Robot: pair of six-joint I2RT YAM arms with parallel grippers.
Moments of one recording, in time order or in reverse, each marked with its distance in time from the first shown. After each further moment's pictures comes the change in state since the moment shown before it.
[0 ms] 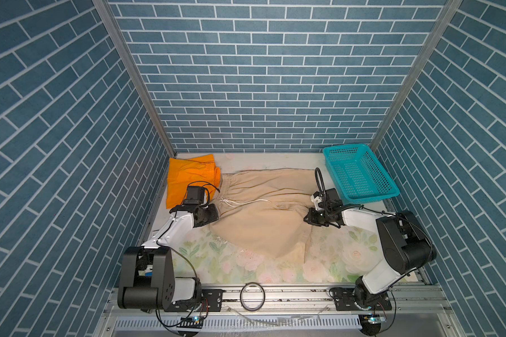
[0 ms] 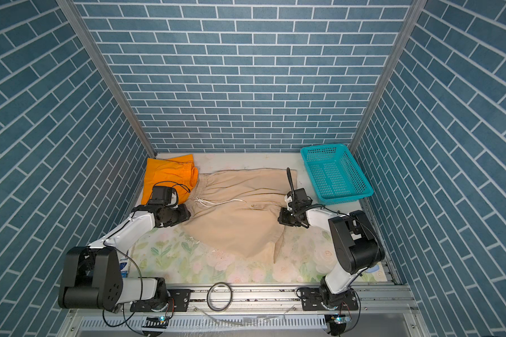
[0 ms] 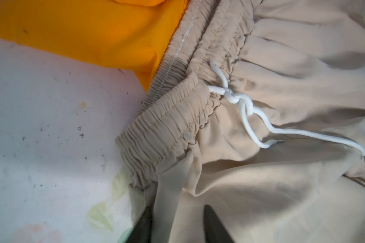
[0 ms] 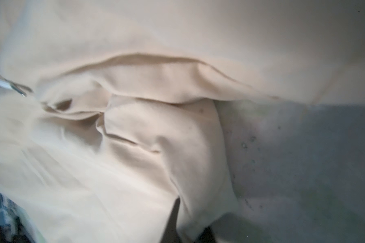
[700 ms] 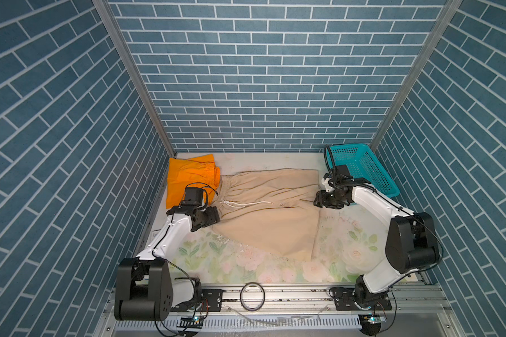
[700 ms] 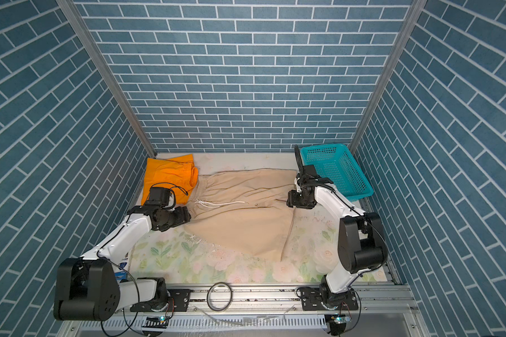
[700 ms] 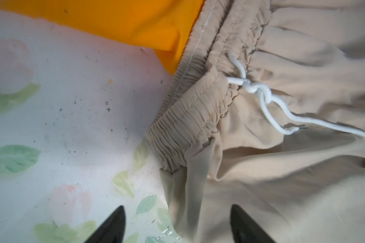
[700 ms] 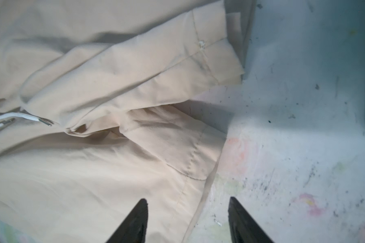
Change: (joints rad) left arm 0.000 -0.077 0.043 -0.146 -0.051 0.002; right arm -0.105 -0.076 0.354 -0.524 0.163 -0.216
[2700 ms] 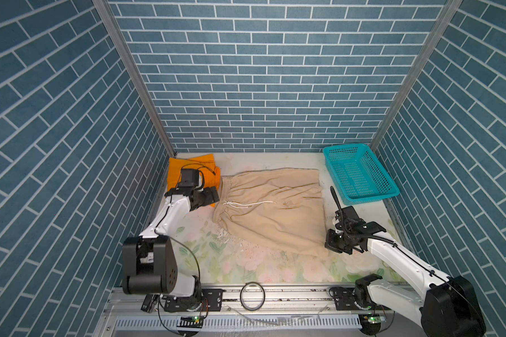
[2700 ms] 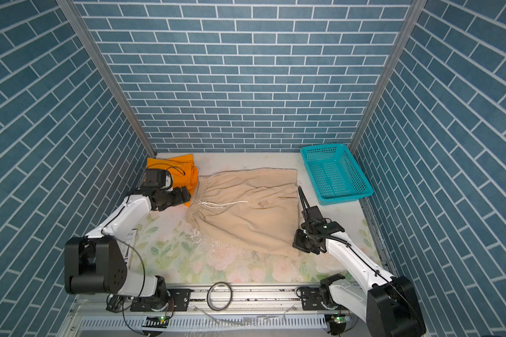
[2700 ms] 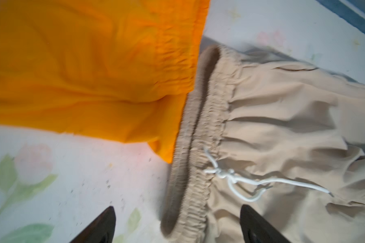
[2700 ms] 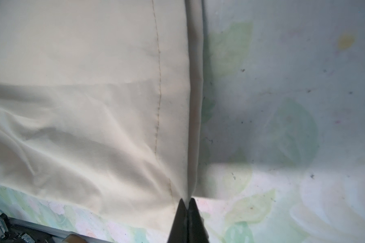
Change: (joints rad) left arm 0.069 0.127 0.139 0.064 0.028 0.025; right arm 0.114 -0.503 -0.566 -0.025 -0.015 0.390
